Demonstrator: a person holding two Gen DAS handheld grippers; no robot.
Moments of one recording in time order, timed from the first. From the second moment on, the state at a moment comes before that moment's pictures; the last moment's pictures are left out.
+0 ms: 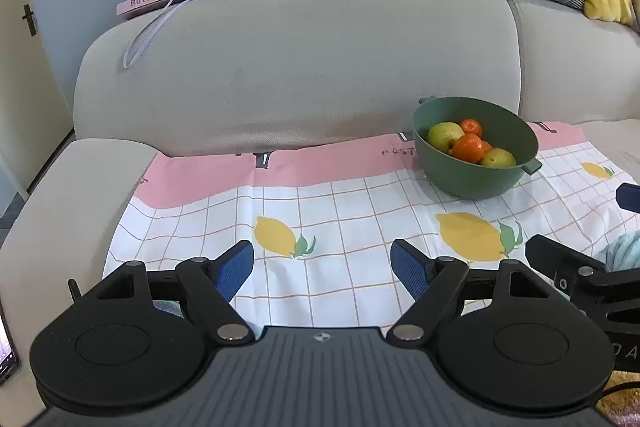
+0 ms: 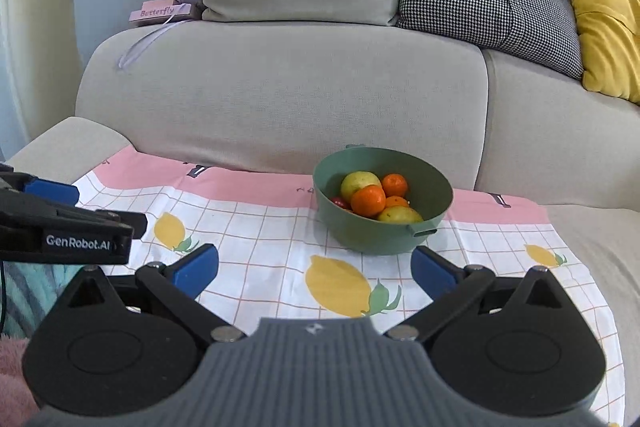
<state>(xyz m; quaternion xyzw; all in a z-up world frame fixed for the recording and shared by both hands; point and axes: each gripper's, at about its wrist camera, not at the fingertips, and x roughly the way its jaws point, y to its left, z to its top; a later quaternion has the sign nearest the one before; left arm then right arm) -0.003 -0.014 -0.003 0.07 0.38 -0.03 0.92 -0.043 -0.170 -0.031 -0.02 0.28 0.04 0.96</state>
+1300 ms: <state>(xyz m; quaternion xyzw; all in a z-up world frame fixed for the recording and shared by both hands) -0.016 0.000 0.007 0.07 0.36 -0.03 0.93 -0.056 -0.166 -0.030 -0.02 0.27 0.06 0.96</state>
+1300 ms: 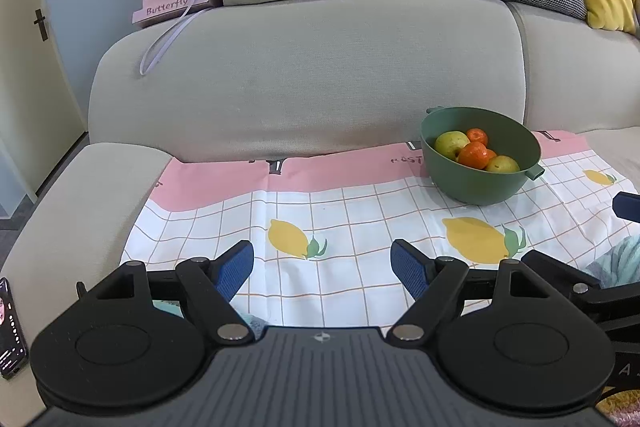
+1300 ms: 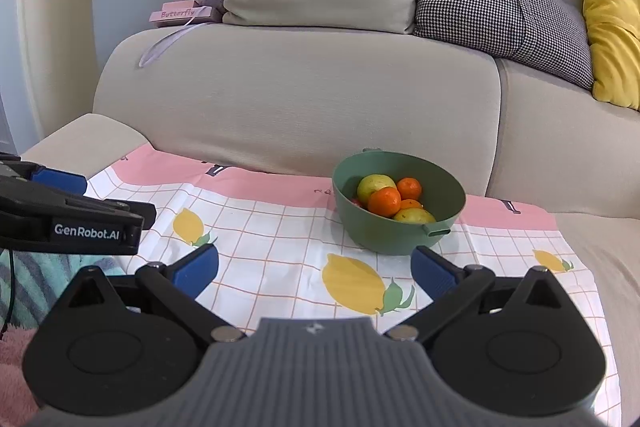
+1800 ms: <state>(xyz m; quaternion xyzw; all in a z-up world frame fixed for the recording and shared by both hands) -0.015 0.003 0.006 0.07 0.37 -0.03 0.93 -0.056 -0.167 -0.032 -0.02 0.27 0.06 0.96</state>
